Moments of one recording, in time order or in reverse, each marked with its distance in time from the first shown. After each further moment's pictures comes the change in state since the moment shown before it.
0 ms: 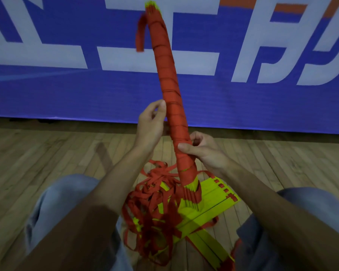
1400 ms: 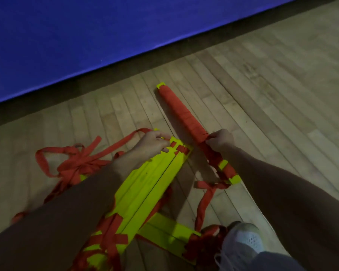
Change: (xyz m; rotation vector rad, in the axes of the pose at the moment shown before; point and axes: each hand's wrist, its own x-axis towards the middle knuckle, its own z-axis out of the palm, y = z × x) left_hand -0.002 -0.324 0.265 0.576 -0.904 -0.630; right_hand -0.008 0.320 -0.313 -0.545 0.665 0.882
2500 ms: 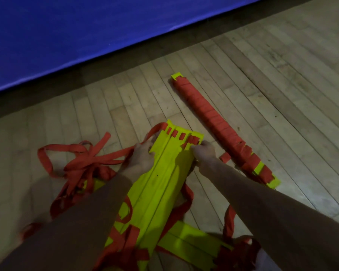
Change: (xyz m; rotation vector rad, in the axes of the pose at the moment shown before) left_hand 0.066 -0.136 -0.051 0.318 0.206 -0.030; right_hand -0.021 -0.048 0.135 0.709 -0.104 0.265
